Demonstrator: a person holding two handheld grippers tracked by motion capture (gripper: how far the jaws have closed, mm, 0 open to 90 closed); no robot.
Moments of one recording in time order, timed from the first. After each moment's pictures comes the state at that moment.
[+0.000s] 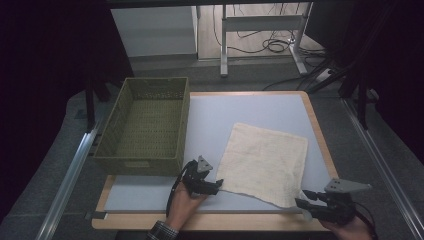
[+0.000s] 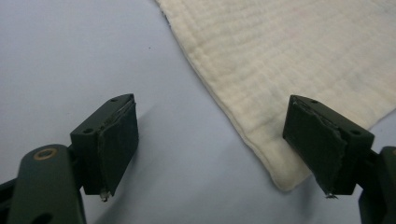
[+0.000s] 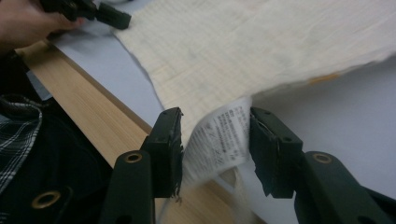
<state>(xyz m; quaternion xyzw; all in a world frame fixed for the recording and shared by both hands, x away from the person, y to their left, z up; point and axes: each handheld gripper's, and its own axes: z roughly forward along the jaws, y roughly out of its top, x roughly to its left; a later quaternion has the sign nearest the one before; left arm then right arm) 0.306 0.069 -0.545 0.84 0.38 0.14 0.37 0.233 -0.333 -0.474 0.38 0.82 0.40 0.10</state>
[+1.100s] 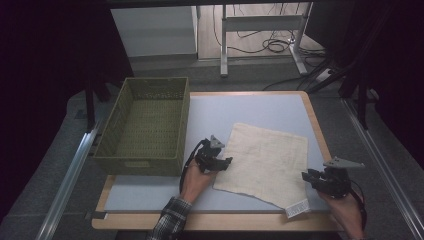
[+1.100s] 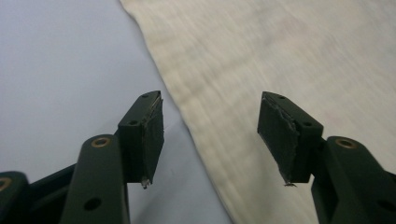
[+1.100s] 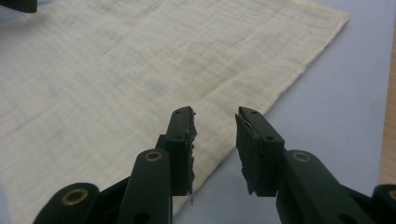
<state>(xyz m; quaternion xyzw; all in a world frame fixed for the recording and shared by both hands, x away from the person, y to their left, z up) 0.377 0.037 -0.522 0.83 0.38 0.14 0.38 0.304 -0.351 -0.499 0.47 0.79 0.37 0.18</state>
